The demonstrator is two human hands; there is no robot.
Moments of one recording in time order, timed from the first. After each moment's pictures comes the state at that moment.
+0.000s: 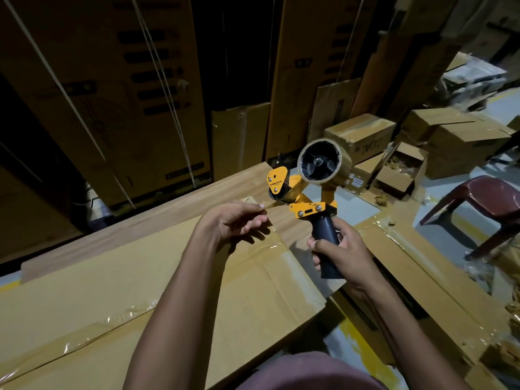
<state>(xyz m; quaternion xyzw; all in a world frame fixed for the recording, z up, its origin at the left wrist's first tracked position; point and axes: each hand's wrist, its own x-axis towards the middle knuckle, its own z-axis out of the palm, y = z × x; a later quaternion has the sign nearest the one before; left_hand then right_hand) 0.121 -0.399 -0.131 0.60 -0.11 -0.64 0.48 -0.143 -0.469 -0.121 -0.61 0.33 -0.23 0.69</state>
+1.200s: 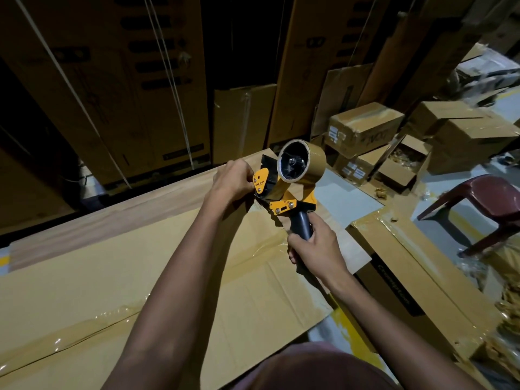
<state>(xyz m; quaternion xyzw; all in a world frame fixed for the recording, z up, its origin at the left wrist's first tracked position) 0.164 -0.449 -0.146 0.85 -0.44 -0.15 0.22 -0.082 -0.452 -0.144 -0.70 0.41 -0.20 0.56</state>
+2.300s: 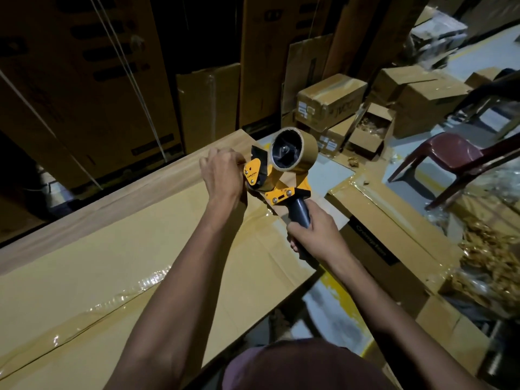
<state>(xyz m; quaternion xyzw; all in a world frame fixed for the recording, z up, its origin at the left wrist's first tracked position) 0.106 -0.438 -0.169 0.85 -0.42 0.08 0.30 -0.129 -0.428 -0.133 -0.71 0.47 -0.16 0.50</state>
